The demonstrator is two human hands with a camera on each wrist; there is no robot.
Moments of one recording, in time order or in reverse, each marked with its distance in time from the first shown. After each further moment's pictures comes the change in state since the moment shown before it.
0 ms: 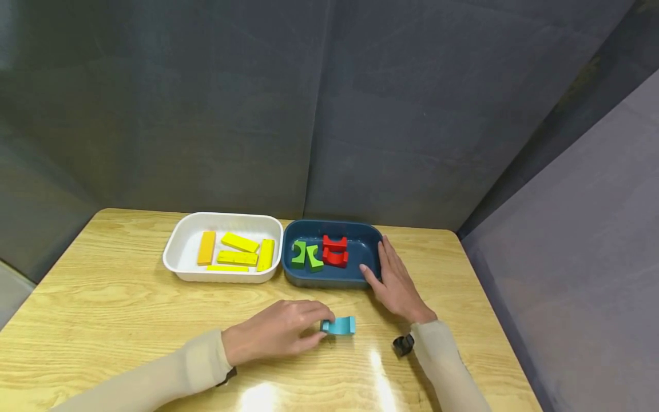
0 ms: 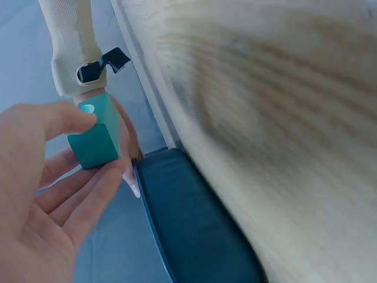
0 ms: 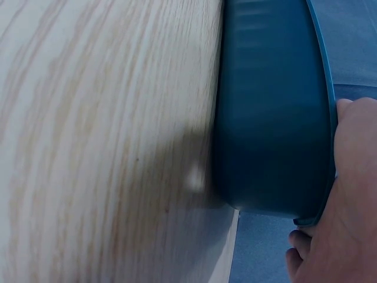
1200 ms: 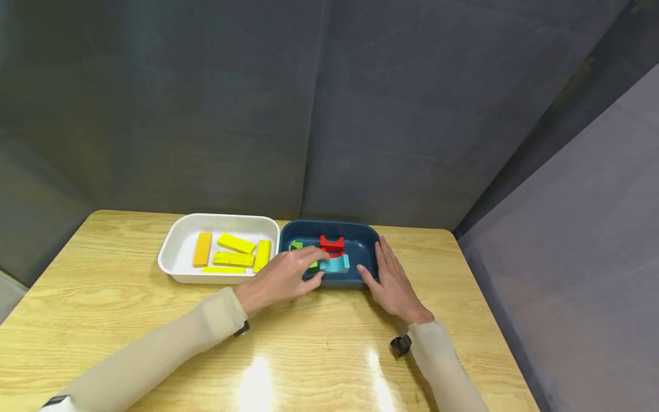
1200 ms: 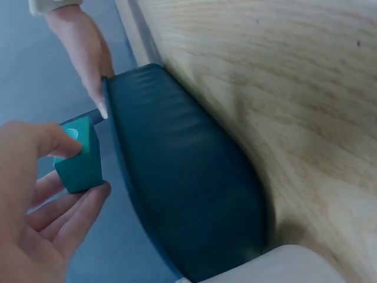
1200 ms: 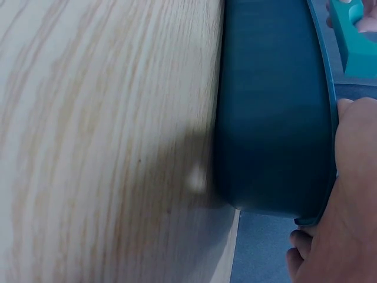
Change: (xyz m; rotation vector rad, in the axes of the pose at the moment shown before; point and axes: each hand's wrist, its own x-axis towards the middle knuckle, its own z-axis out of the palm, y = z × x) left_hand 0.049 -0.057 -0.025 0.132 0.192 -0.105; right_hand 0.000 0.001 0.000 -0.001 0.011 0.002
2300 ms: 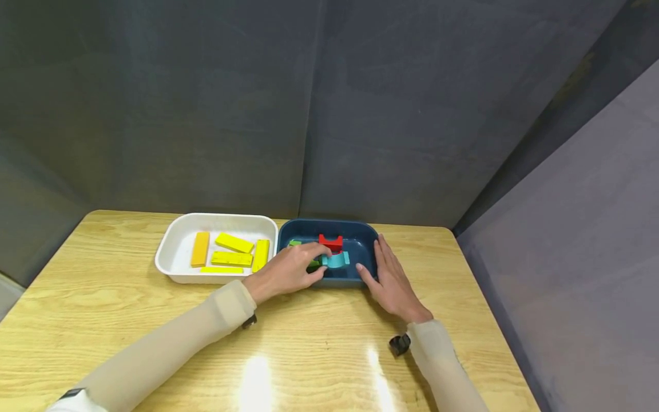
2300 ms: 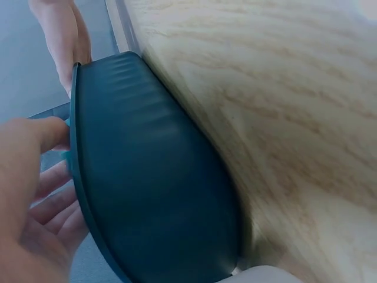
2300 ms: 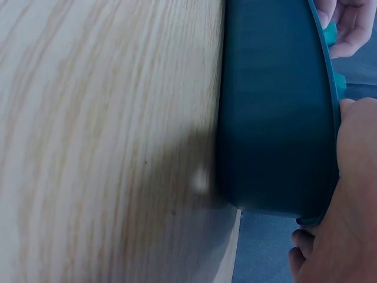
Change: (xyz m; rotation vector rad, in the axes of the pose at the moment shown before) left_hand 0.013 -0.018 0.020 -0.025 -0.111 -0.144; right_hand -0.001 0.001 0.002 0.024 0.007 -0.006
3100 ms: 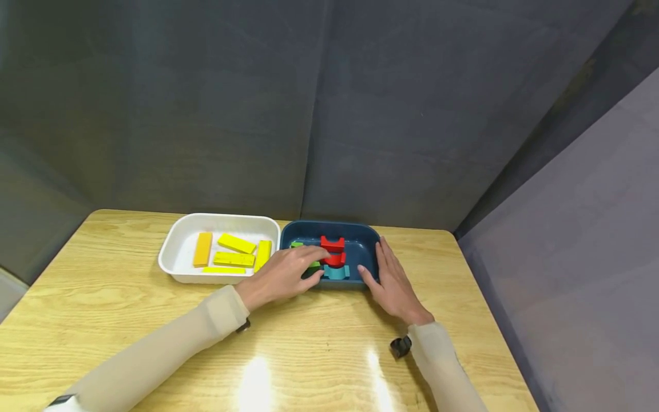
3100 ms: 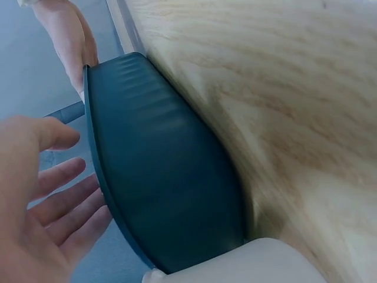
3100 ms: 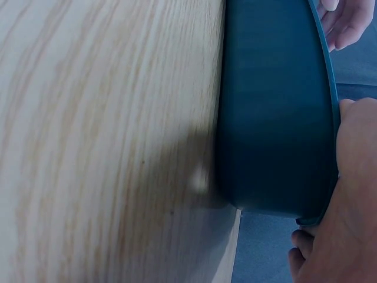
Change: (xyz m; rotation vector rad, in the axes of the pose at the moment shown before) left_hand -0.016 0.003 -0.009 0.158 0.032 0.043; right_hand 0.000 0.000 0.000 -0.030 -0.005 0.007
